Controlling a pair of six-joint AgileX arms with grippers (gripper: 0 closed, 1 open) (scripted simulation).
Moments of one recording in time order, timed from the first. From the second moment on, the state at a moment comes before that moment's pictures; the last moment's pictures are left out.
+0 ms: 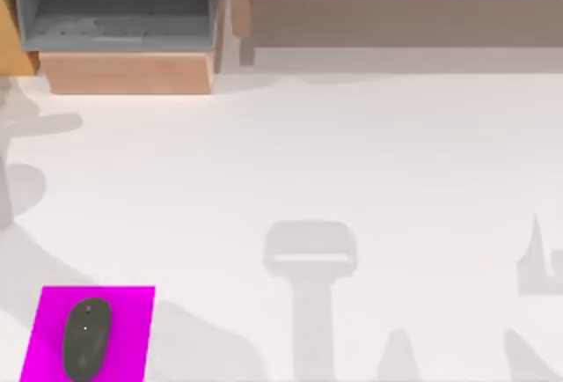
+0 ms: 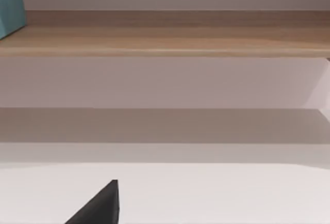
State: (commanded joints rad) left arm 0.39 2.36 1.25 1.08 0.43 1.57; right arm 0.00 0.00 0.00 0.00 0.00 0.00
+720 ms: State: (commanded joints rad) left arm 0.39 2.36 1.25 1.08 0.43 1.57; right arm 0.00 0.00 0.00 0.00 0.00 0.00
